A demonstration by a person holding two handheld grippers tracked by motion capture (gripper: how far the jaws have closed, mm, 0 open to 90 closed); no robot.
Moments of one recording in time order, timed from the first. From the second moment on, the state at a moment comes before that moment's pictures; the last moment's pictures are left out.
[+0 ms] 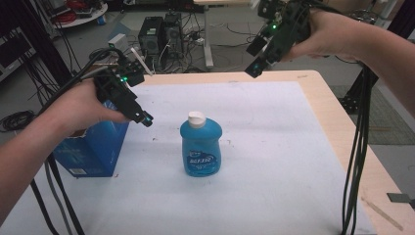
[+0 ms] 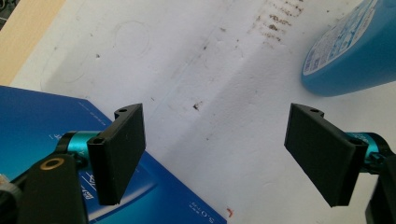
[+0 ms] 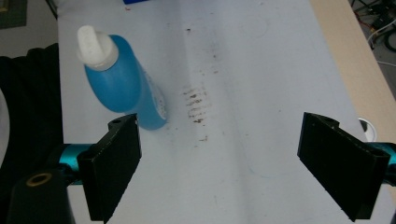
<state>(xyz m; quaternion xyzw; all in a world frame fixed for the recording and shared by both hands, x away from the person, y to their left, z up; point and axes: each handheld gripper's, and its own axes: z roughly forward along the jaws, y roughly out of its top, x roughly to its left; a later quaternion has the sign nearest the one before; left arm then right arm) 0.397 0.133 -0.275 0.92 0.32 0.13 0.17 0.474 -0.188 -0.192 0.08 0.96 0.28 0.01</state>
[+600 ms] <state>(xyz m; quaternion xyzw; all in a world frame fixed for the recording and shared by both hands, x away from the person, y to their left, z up) 0.398 0.132 -0.274 0.92 0.32 0.13 0.17 0.434 -0.175 -0.249 0.03 0.96 0.28 -0.02</state>
